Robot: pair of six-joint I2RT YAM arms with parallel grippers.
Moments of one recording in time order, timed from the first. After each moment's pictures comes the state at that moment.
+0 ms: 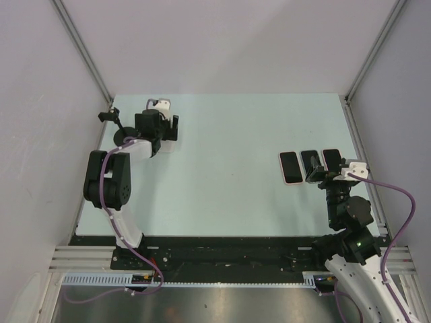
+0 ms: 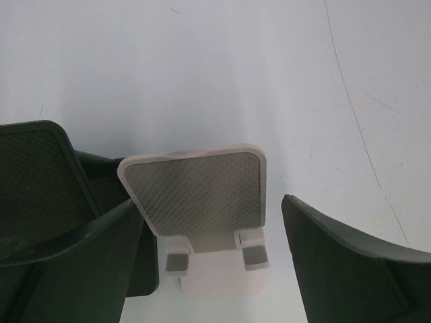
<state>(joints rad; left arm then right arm) -0.12 1.85 1.11 0.24 -0.03 0.09 0.43 0.23 0.46 -0.05 0.48 -0.06</state>
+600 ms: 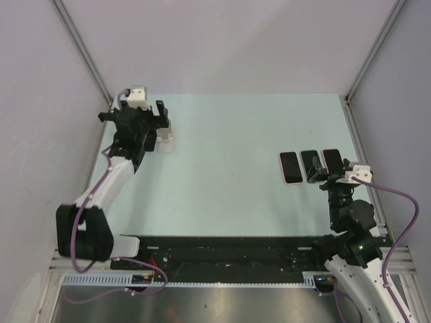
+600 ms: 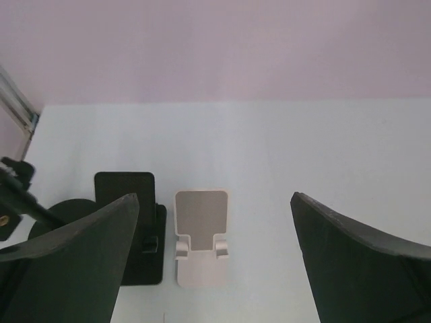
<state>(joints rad) -0.12 1.43 1.00 0.24 -0.02 -0.04 0.43 0.19 0.46 -0.05 0.48 -0.06</state>
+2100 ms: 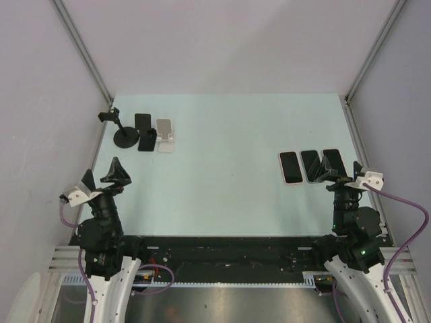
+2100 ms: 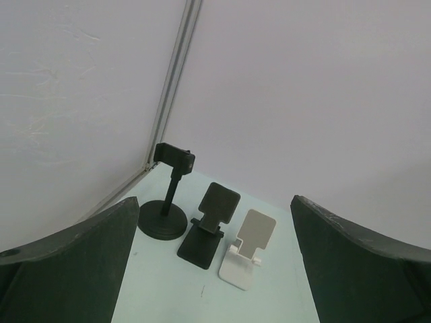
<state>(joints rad) -0.12 0.01 0.43 -0.04 -0.42 -0.19 0.42 0.13 0.46 -0.02 0.57 -0.06</state>
